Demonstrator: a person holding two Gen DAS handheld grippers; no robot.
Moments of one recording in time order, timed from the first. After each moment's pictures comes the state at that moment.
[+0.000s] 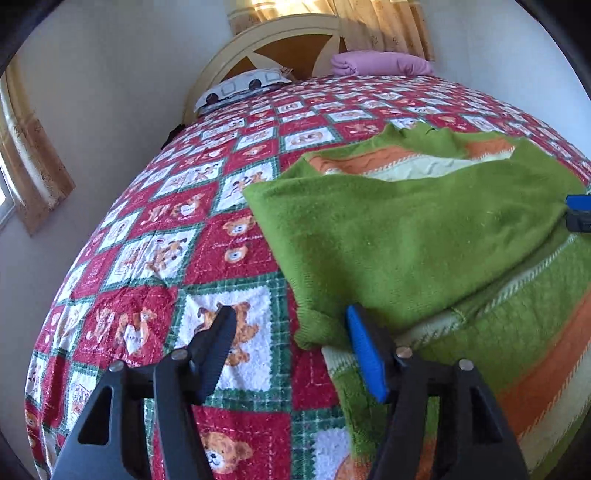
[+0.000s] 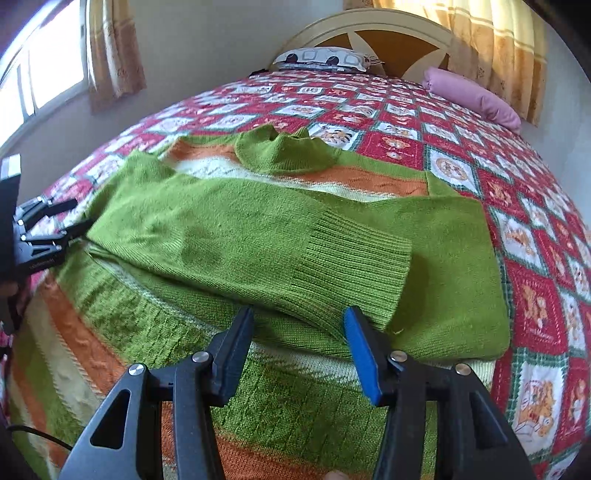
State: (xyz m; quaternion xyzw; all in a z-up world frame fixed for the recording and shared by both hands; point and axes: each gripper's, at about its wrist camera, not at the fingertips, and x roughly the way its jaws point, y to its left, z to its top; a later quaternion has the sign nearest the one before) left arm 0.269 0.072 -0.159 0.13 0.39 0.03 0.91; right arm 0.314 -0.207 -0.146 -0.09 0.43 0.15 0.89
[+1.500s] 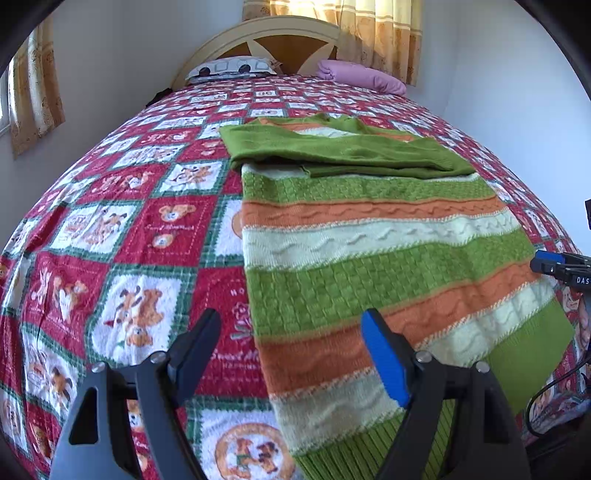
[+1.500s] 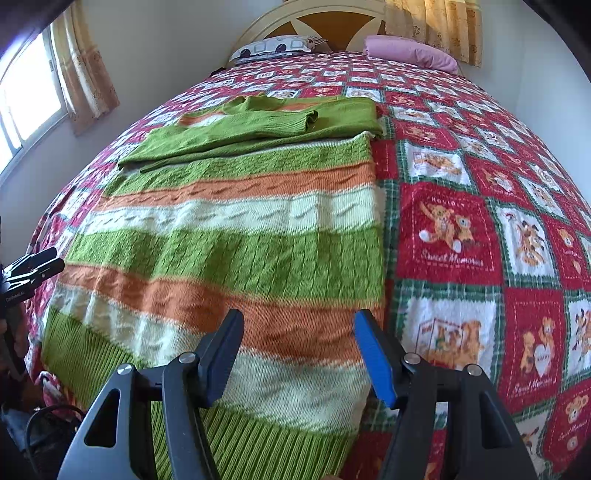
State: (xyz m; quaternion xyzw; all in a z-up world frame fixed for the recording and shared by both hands) left arm 0.089 0.056 -0.142 -0.01 0.42 -0.05 0.91; right arm 0.107 -0.281 -0.135 0.00 0.46 0.09 0.88
